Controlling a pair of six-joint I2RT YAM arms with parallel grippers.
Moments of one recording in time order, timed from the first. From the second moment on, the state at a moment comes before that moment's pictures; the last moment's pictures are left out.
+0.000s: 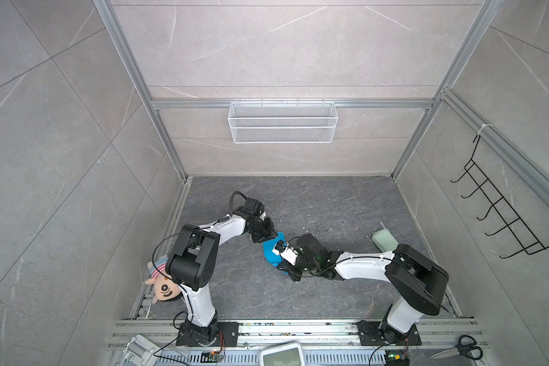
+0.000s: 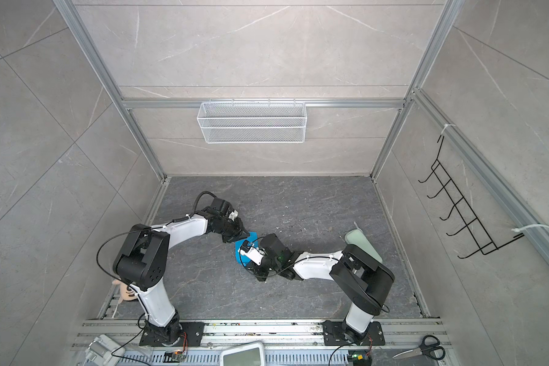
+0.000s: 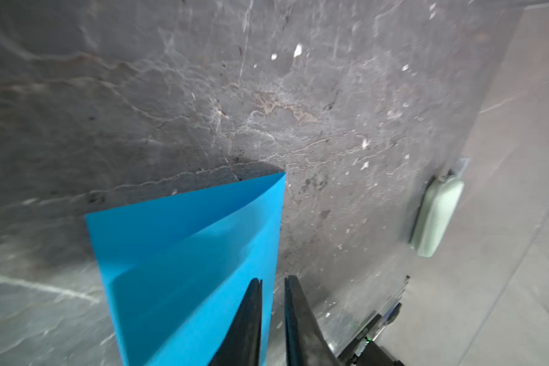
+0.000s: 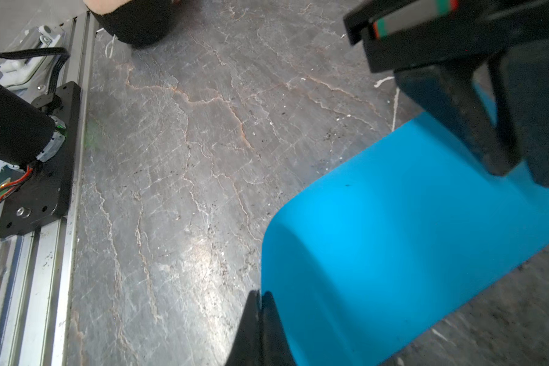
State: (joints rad) left arm -0.41 1.85 1.14 -0.42 0.51 -0.73; right arm 0.89 1.70 0.77 0.22 -0.39 -0.06
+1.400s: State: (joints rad) left arm -0.43 1.94 1.22 -0.58 0.42 -0.57; right arm 0.80 1.82 0.92 0.05 -0.34 0.11
